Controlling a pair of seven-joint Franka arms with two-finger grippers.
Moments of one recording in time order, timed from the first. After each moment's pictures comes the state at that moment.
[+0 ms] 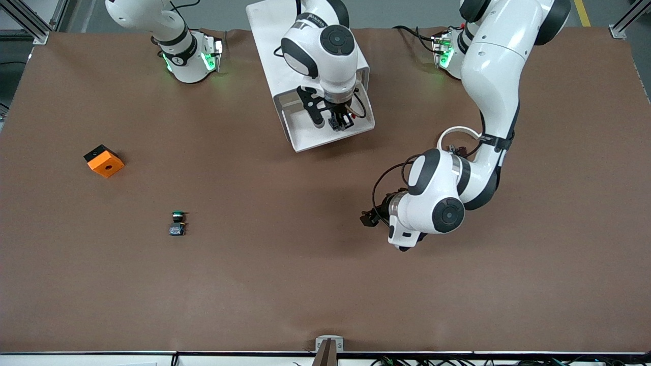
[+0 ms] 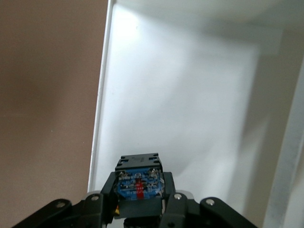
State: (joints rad) left arm -0.42 0.80 -0.05 -1.27 -0.38 1.90 -0.92; right arm 1.03 0.43 -0.04 -1.68 0.09 2.10 2.05
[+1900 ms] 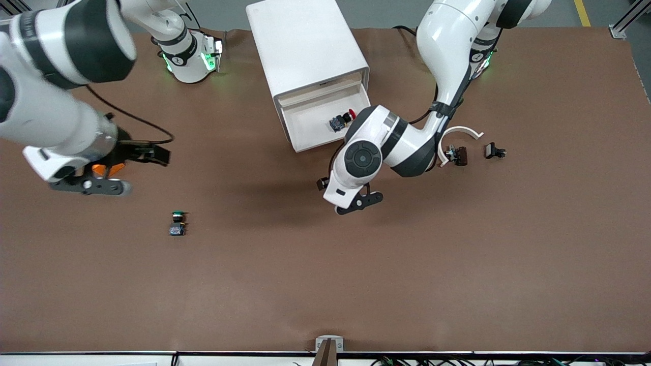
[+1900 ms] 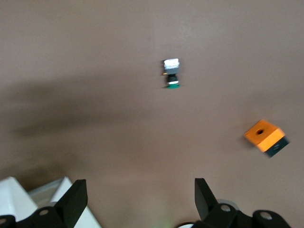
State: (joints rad) left arm -0.70 0.73 0.00 -1.29 -0.24 1.88 -0.92; right arm 0.26 0.28 -0.09 -1.32 0.01 1.40 0.20
